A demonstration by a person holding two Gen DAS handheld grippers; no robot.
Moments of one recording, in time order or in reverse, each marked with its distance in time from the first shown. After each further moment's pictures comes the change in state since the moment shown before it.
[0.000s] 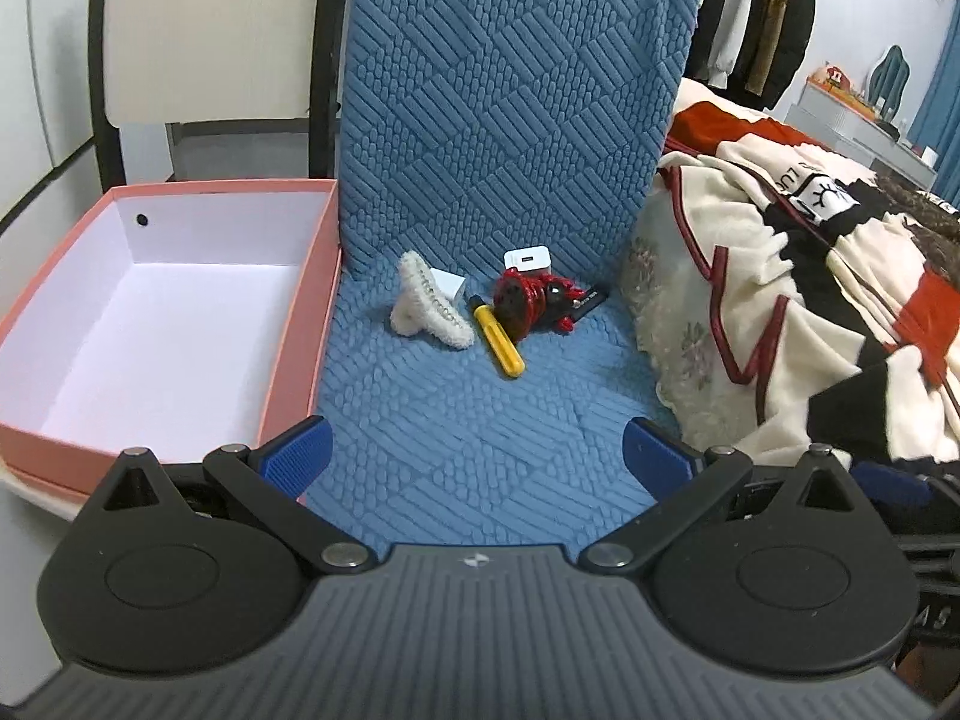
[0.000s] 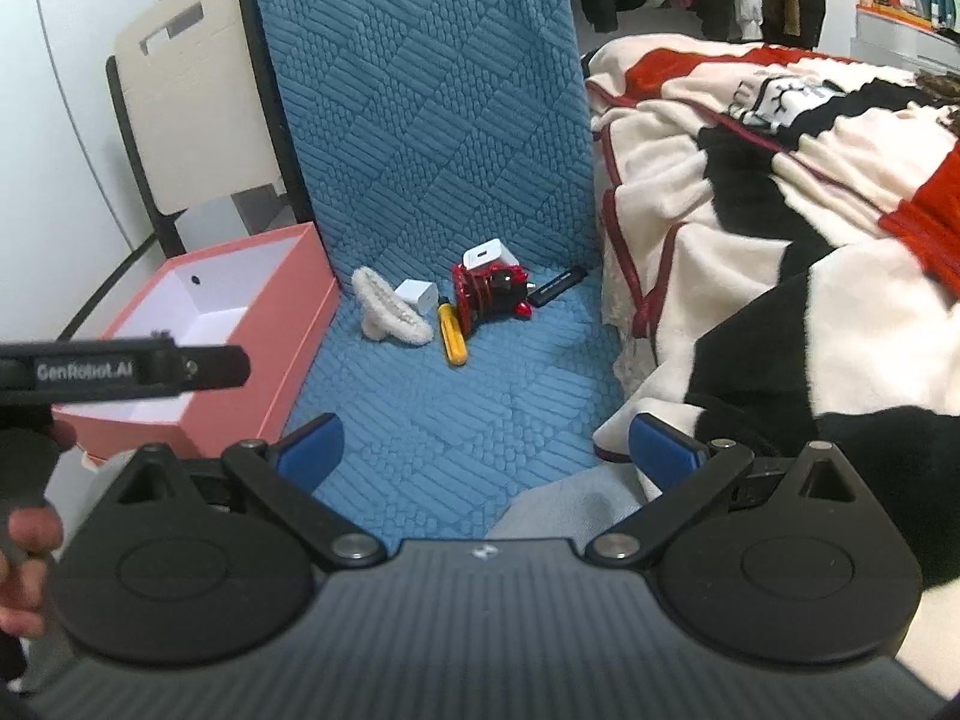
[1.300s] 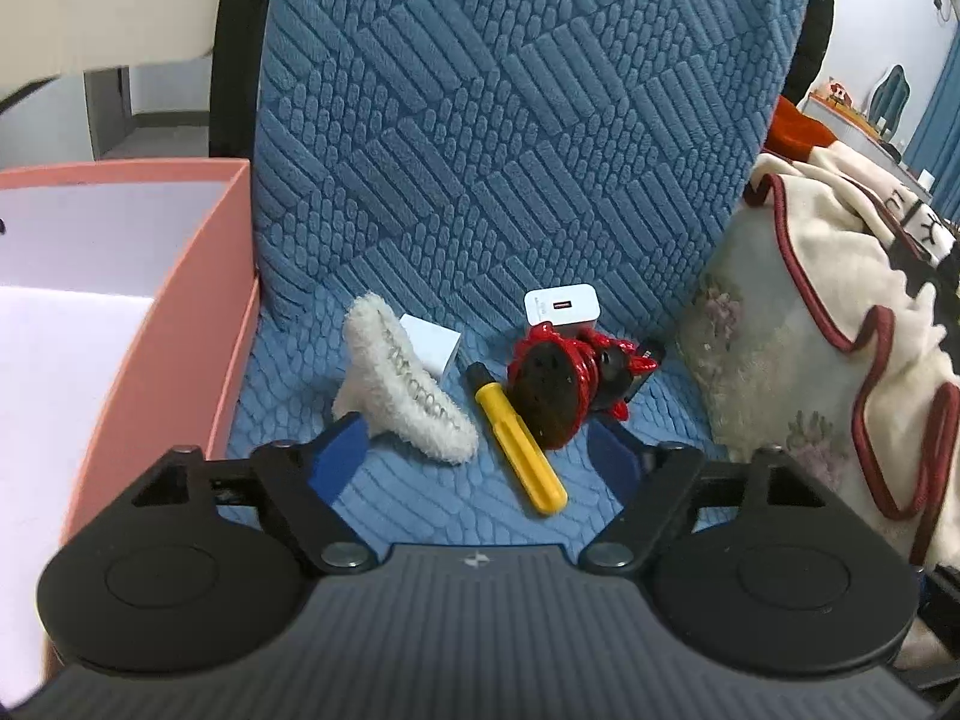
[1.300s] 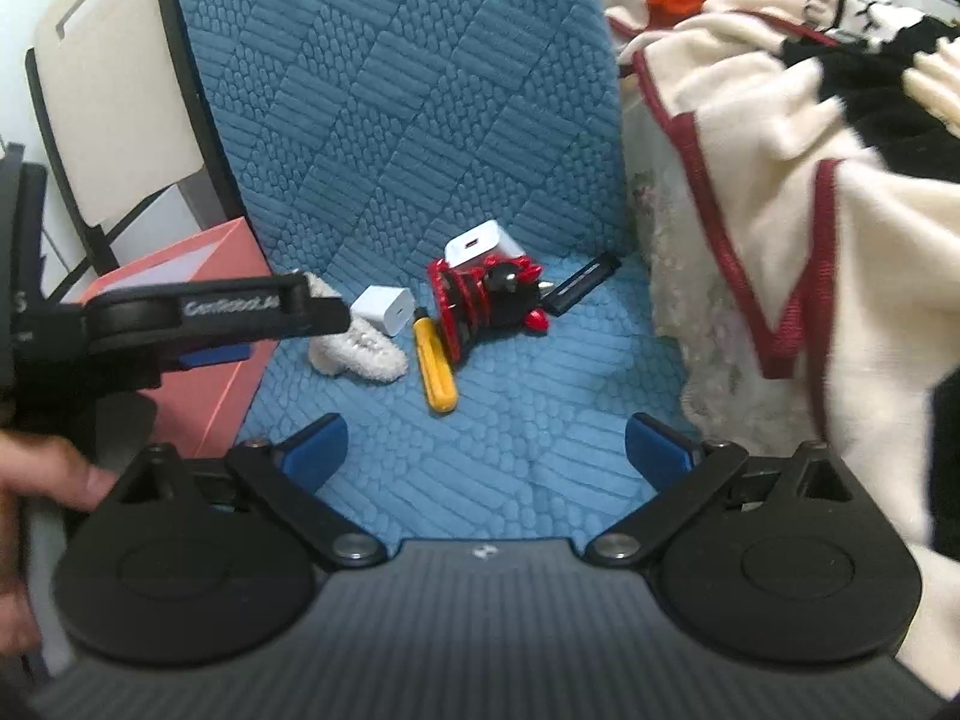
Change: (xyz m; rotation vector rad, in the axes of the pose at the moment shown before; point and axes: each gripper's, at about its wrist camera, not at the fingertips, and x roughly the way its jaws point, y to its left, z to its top) left arm 0.213 0.026 0.047 -0.034 -0.021 -0.082; right arm 0.154 -0.014 0.016 0.041 0.017 -0.004
